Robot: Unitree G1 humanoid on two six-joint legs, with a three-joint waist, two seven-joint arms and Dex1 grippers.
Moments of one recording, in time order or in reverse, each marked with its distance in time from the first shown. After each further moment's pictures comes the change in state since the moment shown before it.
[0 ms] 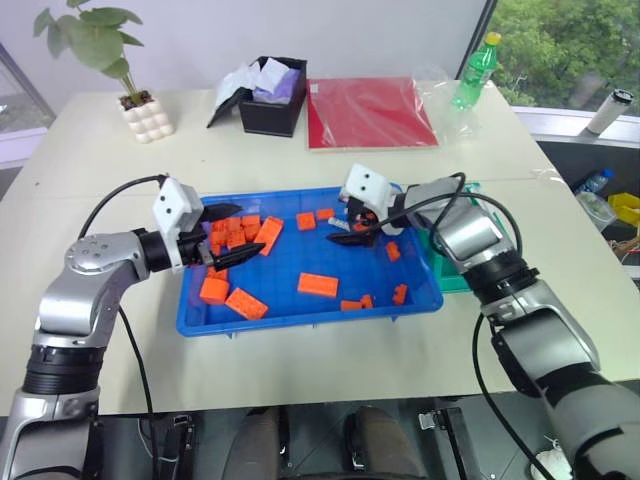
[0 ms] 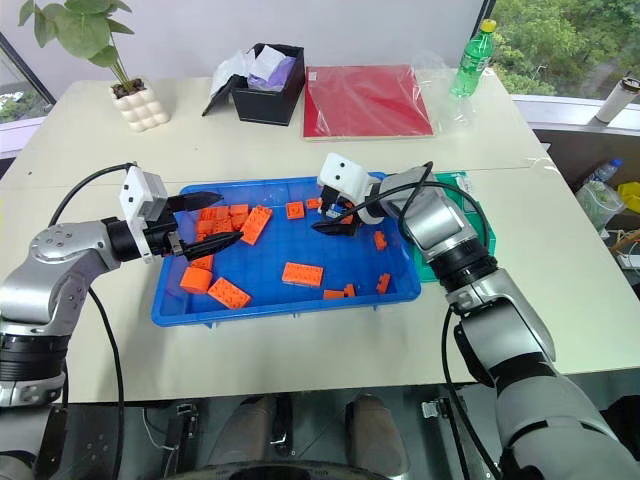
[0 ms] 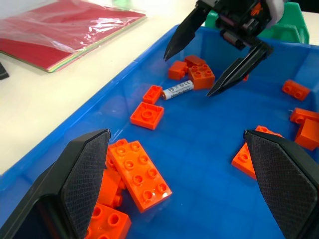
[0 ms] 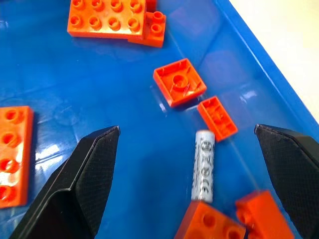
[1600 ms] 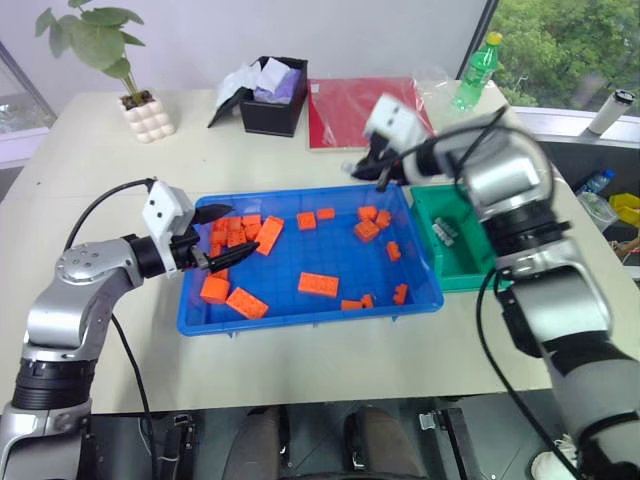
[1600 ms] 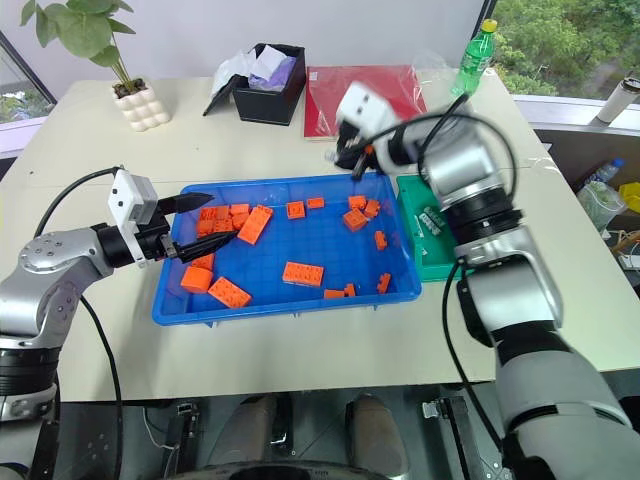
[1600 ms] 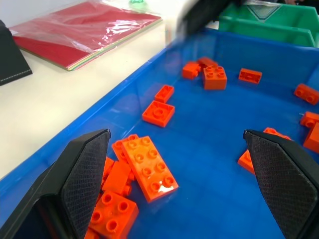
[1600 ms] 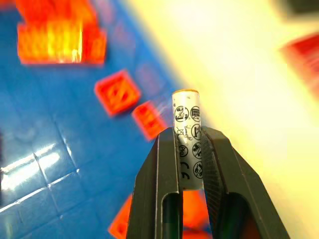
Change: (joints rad) left arm 0.059 0.010 0.034 -0.055 -0.029 0.004 0.058; right arm -0.219 -0.086 -0.166 -0.034 -0.052 0.251 0.139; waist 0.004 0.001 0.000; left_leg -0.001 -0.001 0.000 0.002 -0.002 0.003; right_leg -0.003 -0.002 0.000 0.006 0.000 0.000
